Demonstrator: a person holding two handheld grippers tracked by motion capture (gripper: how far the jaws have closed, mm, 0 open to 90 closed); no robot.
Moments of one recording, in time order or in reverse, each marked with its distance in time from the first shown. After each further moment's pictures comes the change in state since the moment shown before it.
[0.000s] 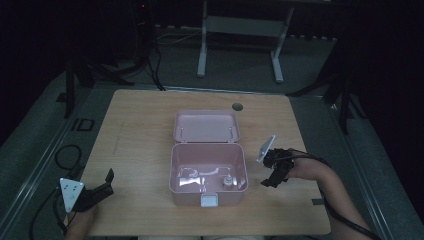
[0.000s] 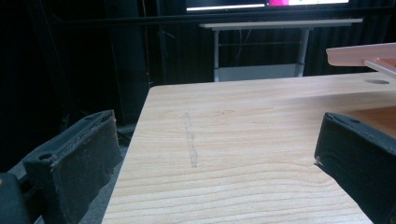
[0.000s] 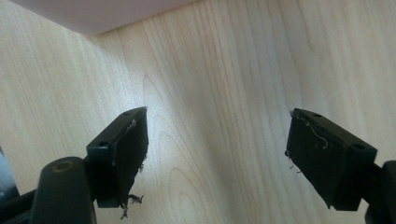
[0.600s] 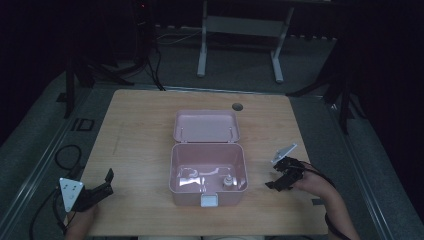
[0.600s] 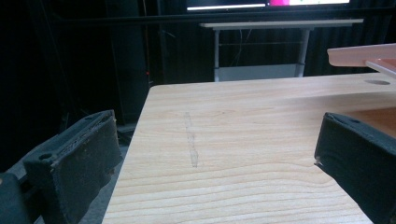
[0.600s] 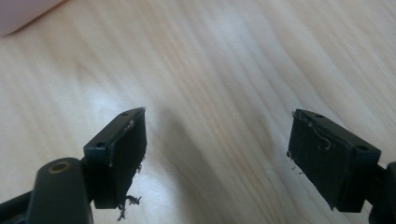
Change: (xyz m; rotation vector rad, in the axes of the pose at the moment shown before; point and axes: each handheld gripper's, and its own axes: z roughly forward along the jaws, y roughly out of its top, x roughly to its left) left arm 0.001 0.000 0.000 -0.001 0.003 -0.005; right arm -0.010 -0.063 0.035 -0.210 -0.066 0.286
